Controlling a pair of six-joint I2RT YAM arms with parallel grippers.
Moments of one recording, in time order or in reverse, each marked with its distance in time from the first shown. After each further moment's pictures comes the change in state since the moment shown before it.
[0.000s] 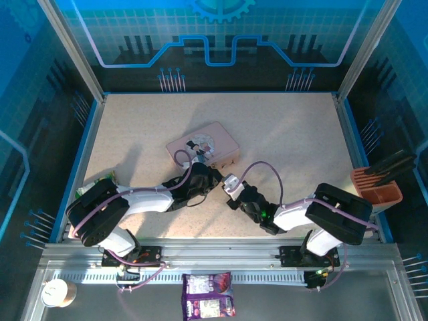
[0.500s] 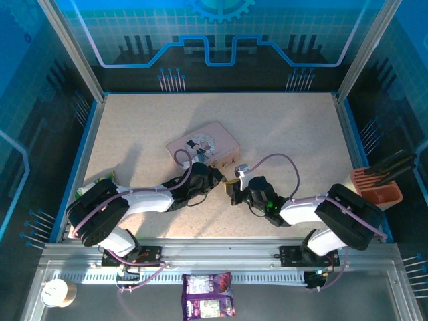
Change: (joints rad) left arm -0.002 0.000 0.000 0.018 -0.006 0.001; right arm -0.171 -0.067 0.005 -0.092 -0.380 0.528
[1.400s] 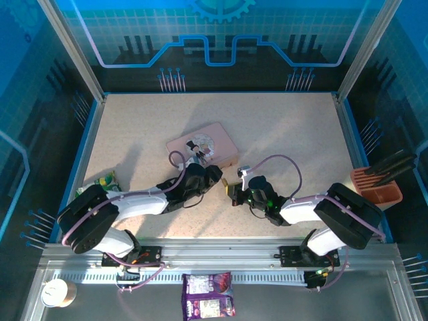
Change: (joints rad) left arm 0.012 -0.098 -0.037 -0.085 -0.021 -0.025; right arm -0.013 0.002 -0.003 -0.066 -0.026 0.100
